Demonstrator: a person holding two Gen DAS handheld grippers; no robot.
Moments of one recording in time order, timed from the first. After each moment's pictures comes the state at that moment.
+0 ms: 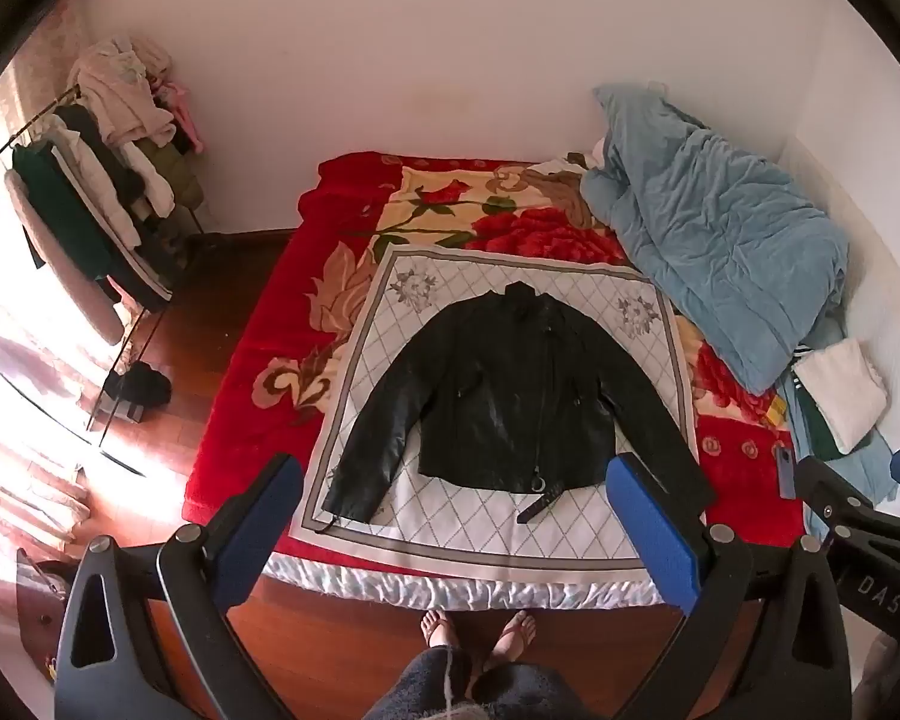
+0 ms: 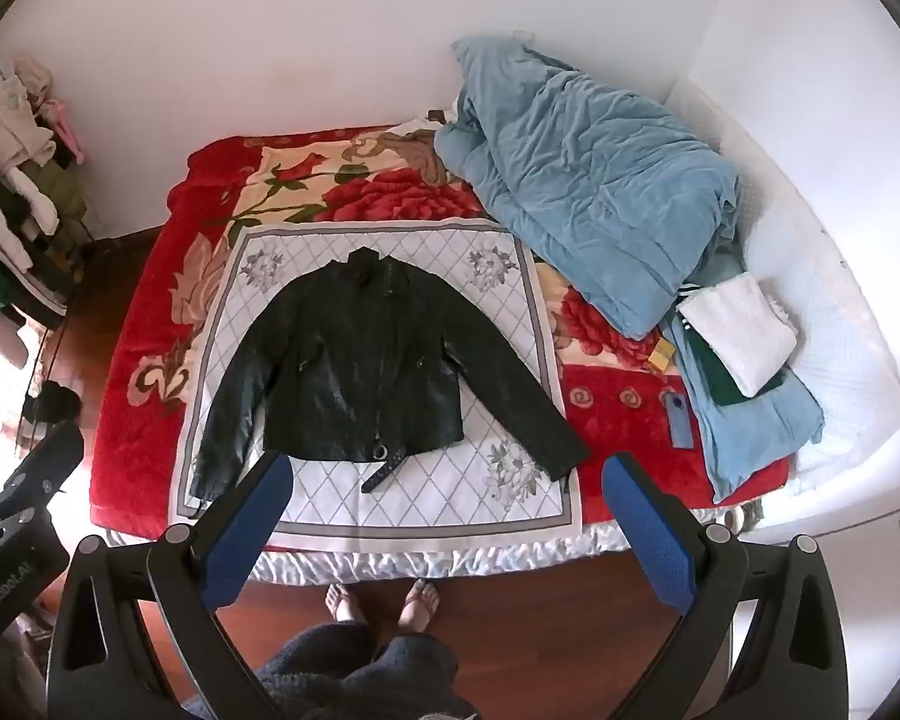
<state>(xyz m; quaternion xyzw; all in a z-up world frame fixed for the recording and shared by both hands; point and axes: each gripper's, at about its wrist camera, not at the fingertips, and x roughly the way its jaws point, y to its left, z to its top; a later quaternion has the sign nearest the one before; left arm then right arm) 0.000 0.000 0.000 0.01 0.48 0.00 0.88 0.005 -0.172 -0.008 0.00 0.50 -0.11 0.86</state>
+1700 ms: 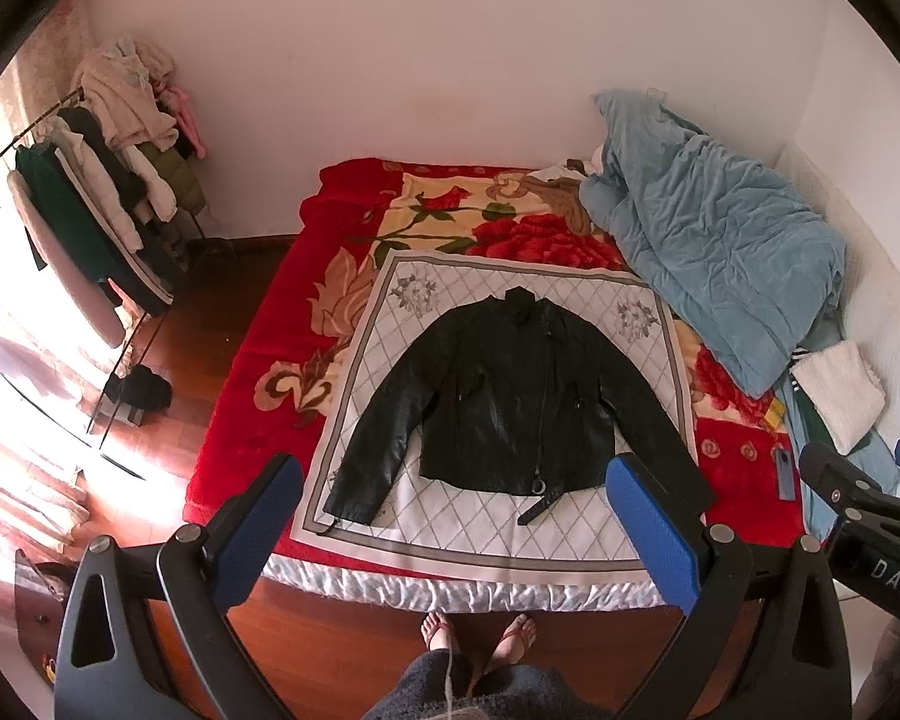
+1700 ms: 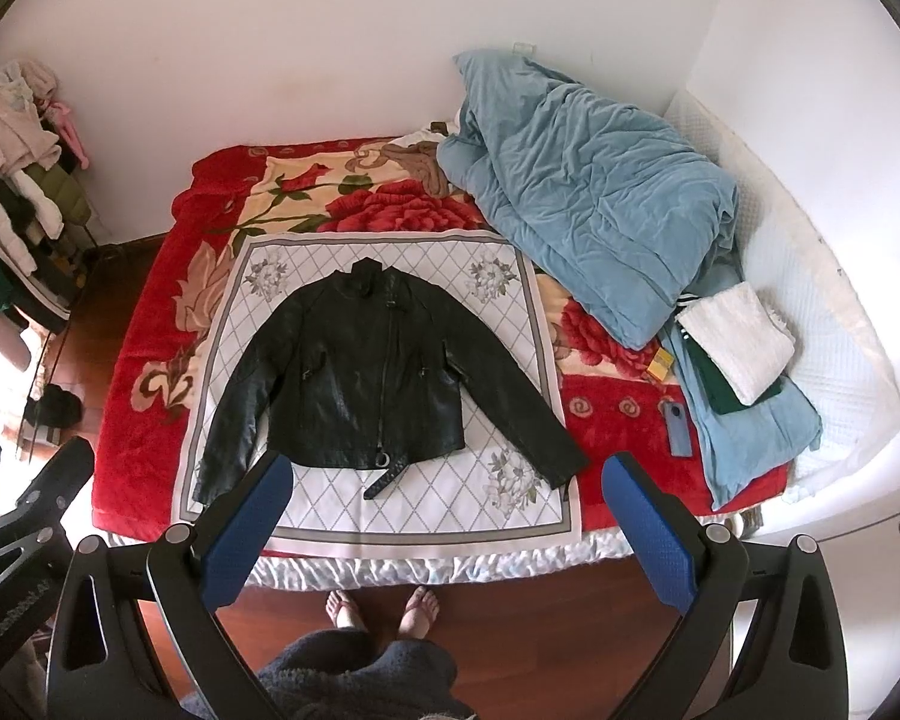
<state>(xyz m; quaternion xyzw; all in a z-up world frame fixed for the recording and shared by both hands) 0.008 0.006 0.014 0.01 0.47 0.00 0.88 0.005 -0.167 0.002 -0.01 0.49 -0.11 0.86</state>
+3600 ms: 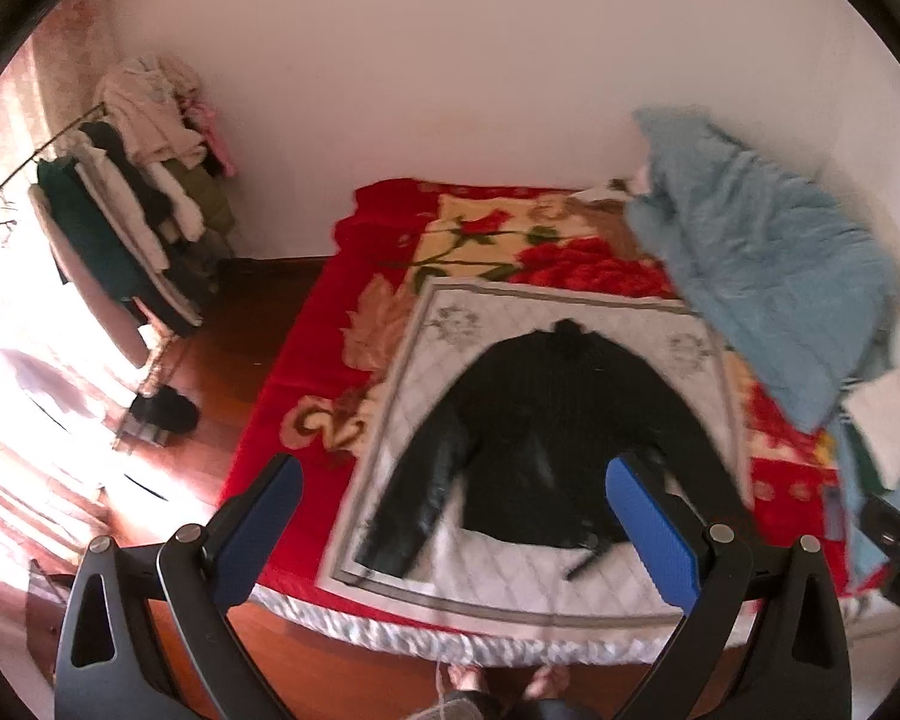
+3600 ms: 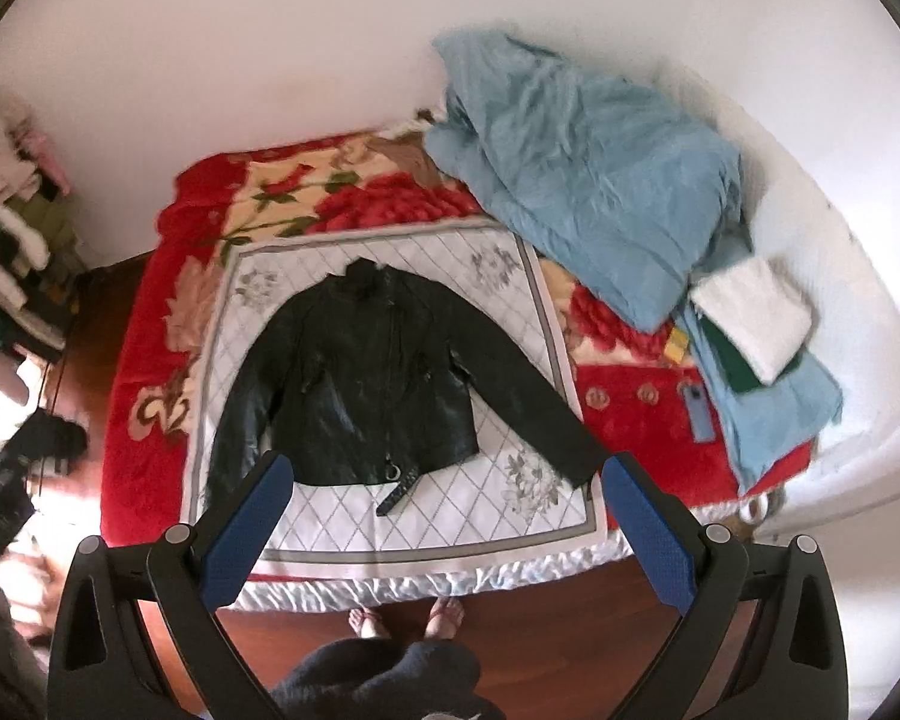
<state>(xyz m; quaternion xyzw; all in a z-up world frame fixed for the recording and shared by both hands) 0.073 0.004 -0.022 0.03 0.44 0.06 0.89 0.058 -0.193 -0.051 0.05 0.52 -0.13 0.84</state>
